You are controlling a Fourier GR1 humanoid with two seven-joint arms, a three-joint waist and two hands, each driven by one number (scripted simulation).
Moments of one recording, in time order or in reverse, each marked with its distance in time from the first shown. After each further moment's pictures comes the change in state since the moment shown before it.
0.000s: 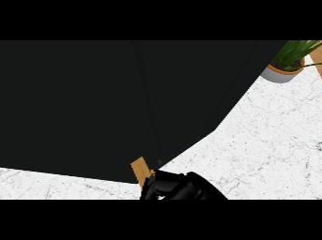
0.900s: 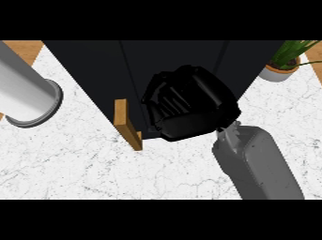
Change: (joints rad) left arm 0.134 -0.045 0.251 0.040 0.192 -0.244 0.036; right arm -0.514 -0.002 -0.429 0.504 -0.422 0.123 0.004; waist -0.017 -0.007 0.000
